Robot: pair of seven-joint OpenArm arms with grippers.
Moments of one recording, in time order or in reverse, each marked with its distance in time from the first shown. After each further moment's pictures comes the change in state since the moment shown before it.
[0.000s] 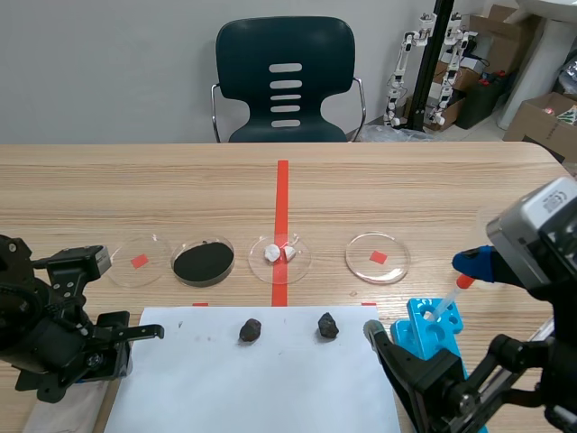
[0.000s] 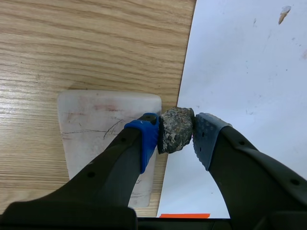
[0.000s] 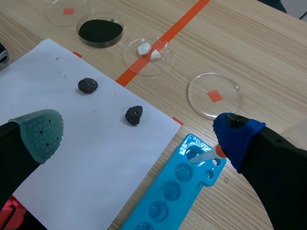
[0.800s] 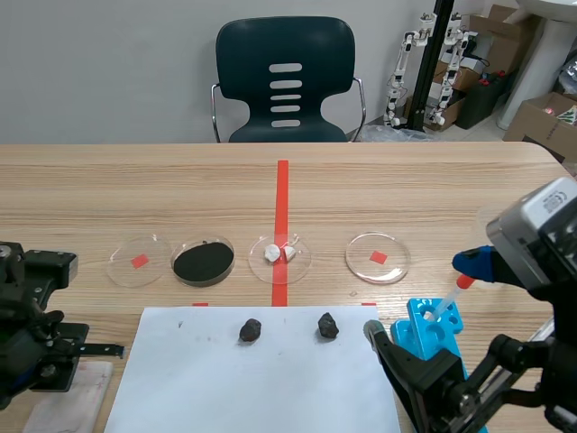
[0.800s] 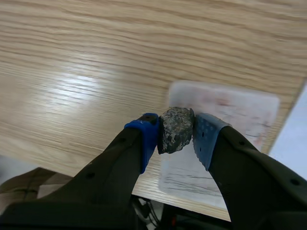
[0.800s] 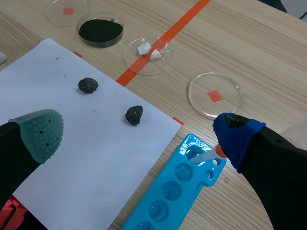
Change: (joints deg) left arm 0.2 -1.0 0.0 0.0 15.5 1.6 4.7; right arm 0.0 0.0 0.0 0.0 0.0 0.0 0.0
